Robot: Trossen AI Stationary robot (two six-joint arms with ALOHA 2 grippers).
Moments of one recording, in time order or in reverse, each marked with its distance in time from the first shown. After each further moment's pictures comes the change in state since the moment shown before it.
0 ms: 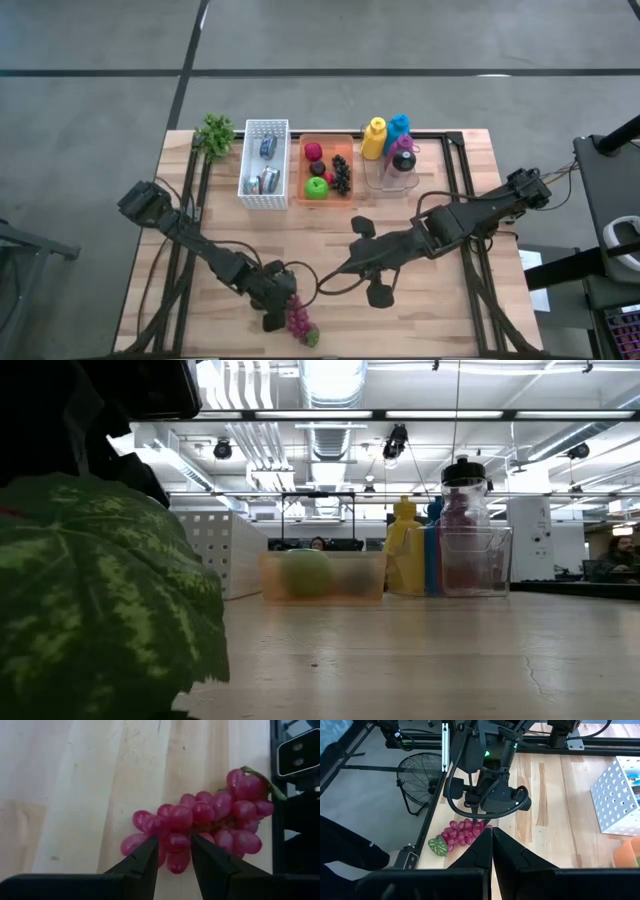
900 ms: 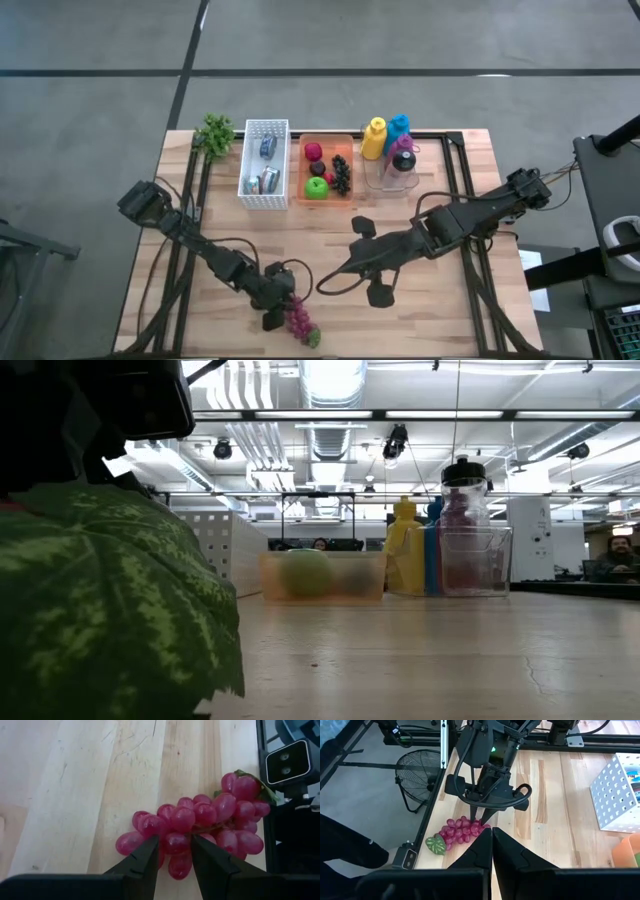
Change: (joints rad) left arm -0.001 -0.001 -0.111 0.212 0.011 -0.026; right arm 0.000 0.000 0.000 -0.015 0.001 0.000
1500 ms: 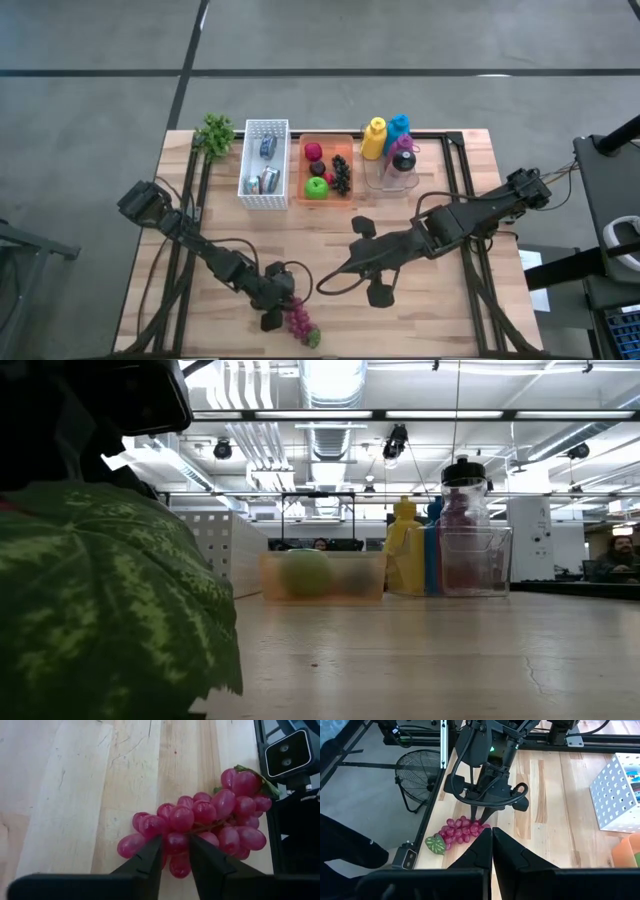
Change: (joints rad) left arm -0.006 0.000 -0.001 0.000 -0.011 0.064; right arm -0.001 0.000 0.000 0.000 0.001 0.000
